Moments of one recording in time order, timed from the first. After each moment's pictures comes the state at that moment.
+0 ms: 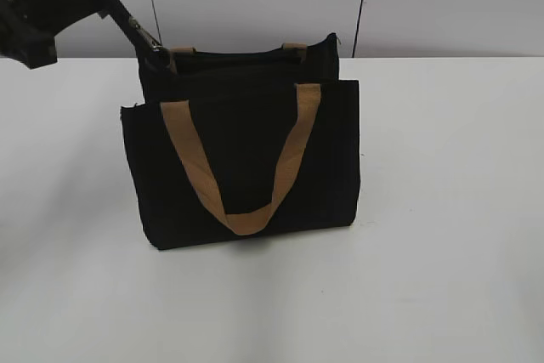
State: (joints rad) left arm -0.10 1.31 -0.69 1.12 -0.72 -0.69; right arm 0.10 -0.01 -0.49 0.09 1.09 -0.10
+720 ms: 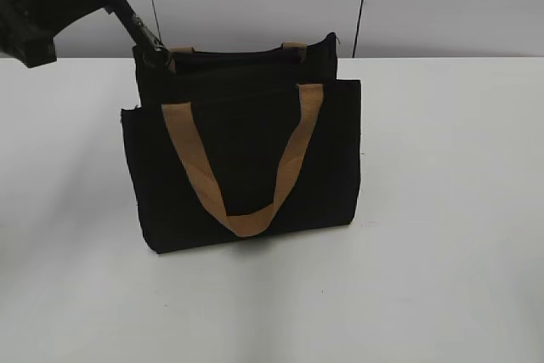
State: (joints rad) left arm -0.10 1.31 -0.69 1.13 -0.78 -0.69; right arm 0.10 -0.01 -0.49 0.10 1.09 -0.10
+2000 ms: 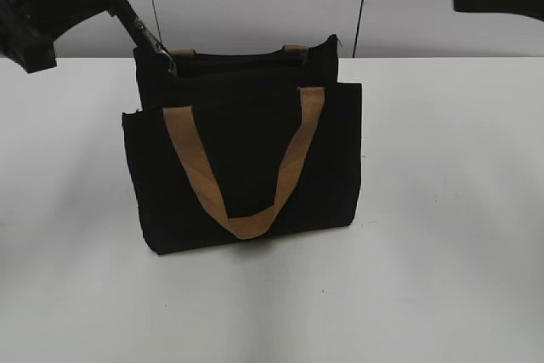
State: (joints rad) left arm -0.10 1.31 -0.69 1.15 -0.79 -0.69; right arm 0.10 1.08 -0.94 0.73 0.67 -0.78
